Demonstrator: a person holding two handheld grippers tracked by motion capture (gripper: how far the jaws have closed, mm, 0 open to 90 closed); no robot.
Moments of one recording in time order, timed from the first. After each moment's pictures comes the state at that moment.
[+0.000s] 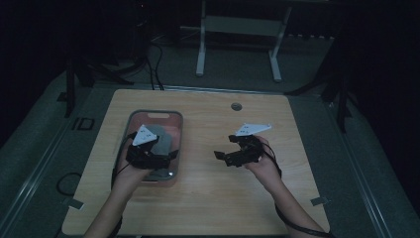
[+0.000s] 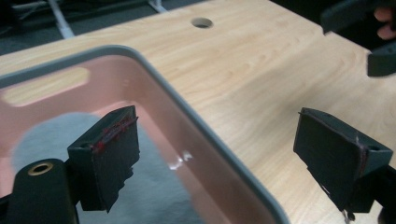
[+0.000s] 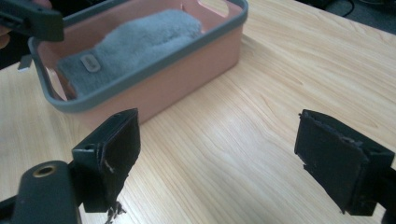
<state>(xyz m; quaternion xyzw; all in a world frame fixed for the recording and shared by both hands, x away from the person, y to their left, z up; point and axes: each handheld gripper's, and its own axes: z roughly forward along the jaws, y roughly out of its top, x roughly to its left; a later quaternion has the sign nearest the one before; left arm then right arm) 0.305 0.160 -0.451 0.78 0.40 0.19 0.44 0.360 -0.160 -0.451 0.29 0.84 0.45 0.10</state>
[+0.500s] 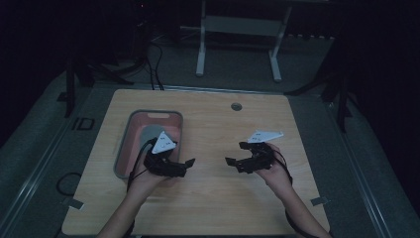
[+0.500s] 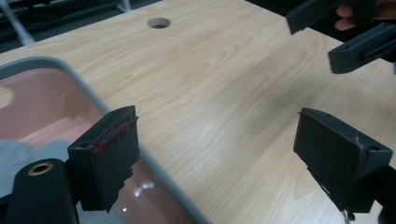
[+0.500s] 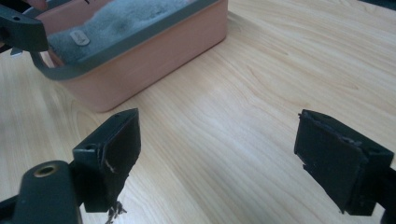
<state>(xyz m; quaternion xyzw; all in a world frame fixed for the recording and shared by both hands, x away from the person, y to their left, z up) 0.298 0.116 -0.461 0.80 0.35 0.17 0.46 0.348 -0.196 -0.467 0.31 0.84 0.45 0.09</state>
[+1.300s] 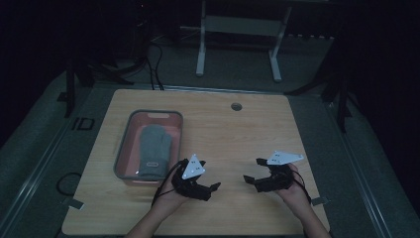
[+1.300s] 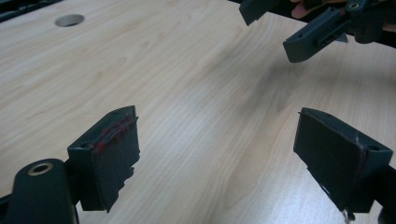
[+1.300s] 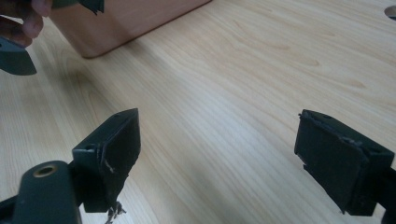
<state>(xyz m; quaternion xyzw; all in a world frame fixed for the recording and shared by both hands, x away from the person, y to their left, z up) 0.273 0.051 -0.507 0.83 0.27 0.15 0.47 0.313 -0.252 -0.503 0.30 0.84 0.44 0.11</state>
